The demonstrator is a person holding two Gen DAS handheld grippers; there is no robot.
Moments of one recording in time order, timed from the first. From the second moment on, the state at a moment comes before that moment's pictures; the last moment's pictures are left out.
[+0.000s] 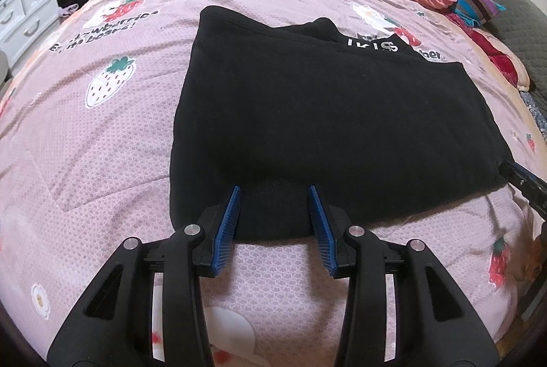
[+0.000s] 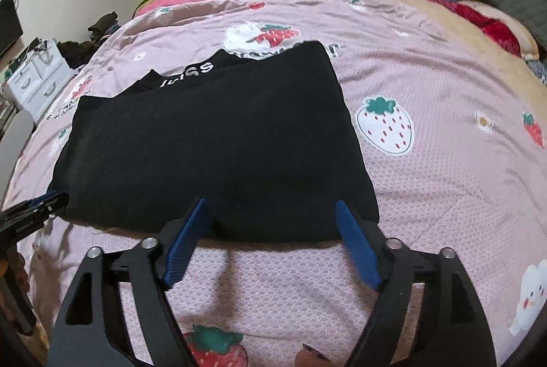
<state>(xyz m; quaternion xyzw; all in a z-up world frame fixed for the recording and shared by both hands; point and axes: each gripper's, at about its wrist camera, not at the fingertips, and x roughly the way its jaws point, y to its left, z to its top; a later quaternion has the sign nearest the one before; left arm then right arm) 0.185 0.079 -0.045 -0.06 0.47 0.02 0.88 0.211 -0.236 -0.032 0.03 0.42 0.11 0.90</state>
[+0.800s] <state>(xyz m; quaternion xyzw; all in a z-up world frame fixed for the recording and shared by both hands) 0.164 0.060 -0.007 -0.06 0.44 0.01 0.90 0.178 -0.237 -0.004 0.02 0.34 0.08 0.94</state>
